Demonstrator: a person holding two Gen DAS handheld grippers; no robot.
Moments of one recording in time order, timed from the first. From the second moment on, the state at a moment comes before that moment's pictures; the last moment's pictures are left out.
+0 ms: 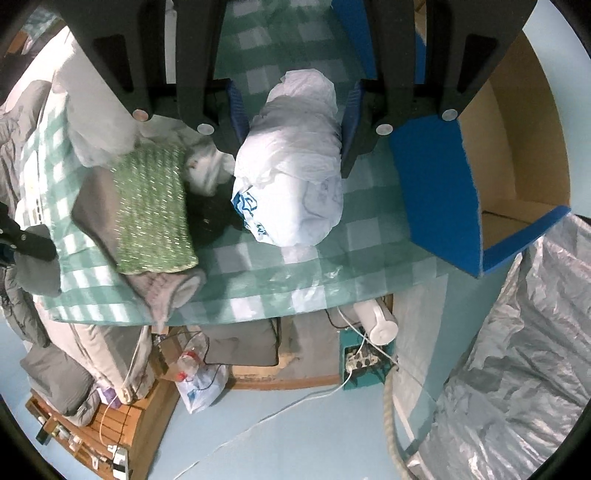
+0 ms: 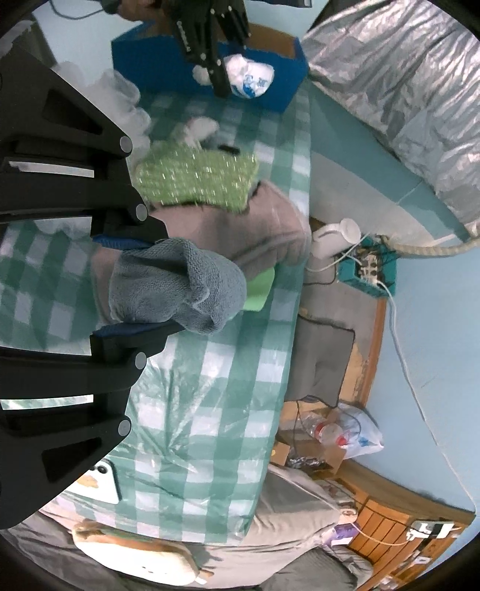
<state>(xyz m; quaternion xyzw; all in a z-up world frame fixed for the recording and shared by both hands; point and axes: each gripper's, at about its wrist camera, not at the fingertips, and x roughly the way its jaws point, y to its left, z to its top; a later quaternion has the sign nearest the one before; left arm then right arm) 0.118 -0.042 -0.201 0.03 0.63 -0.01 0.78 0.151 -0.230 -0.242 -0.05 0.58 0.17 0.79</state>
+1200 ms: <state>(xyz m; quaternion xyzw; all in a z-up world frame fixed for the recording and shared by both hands) 0.024 -0.003 -0.119 -0.02 0.59 0.00 0.81 0.081 -0.160 -0.153 -0.05 0.54 0.24 0.80</state>
